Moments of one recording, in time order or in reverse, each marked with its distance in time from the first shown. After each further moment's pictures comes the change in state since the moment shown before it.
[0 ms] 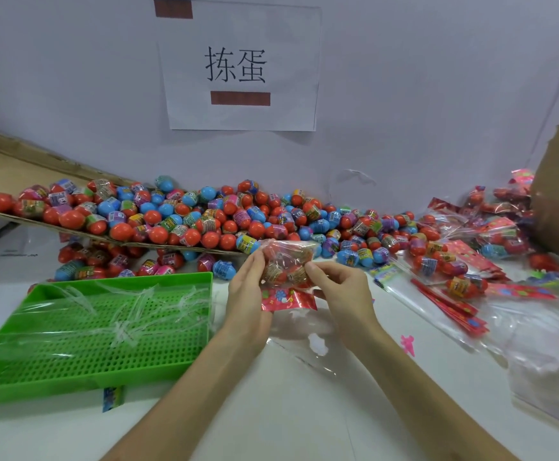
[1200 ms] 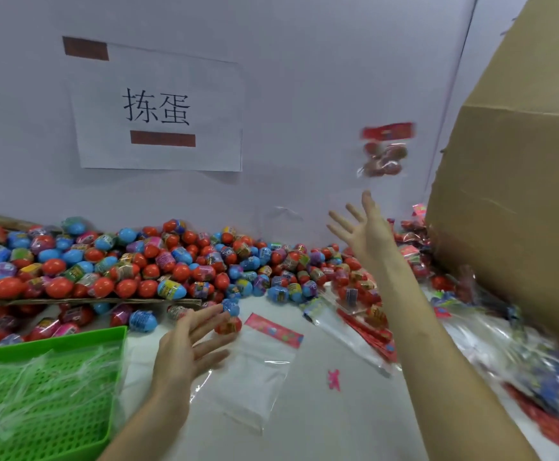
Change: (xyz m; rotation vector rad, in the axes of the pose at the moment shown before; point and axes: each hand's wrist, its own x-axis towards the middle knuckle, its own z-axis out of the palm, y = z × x) left_hand 0.003 -0.012 -0.001 0.339 0.006 -0.072; right_hand 0.130 -0.096 -0.152 0.468 0.137 -0.111
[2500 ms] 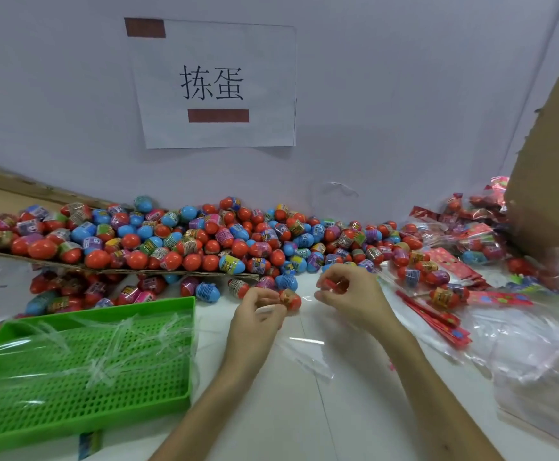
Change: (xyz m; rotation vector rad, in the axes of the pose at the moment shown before) left_hand -0.003 -0.006 -0.001 0.335 -0.019 0.142; right_hand -0.101 0.117 0.026 -1.145 -0.296 -0.066
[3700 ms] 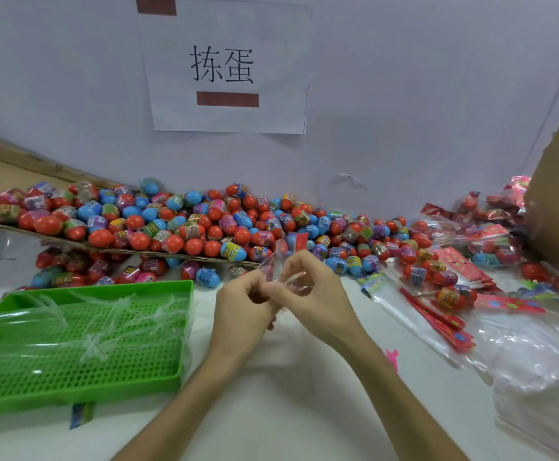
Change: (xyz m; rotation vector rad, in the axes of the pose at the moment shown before) left_hand -0.003 0.009 -0.007 0.143 0.060 0.300; right_hand -0.034 -0.059 0.031 0.383 -0.072 -0.184
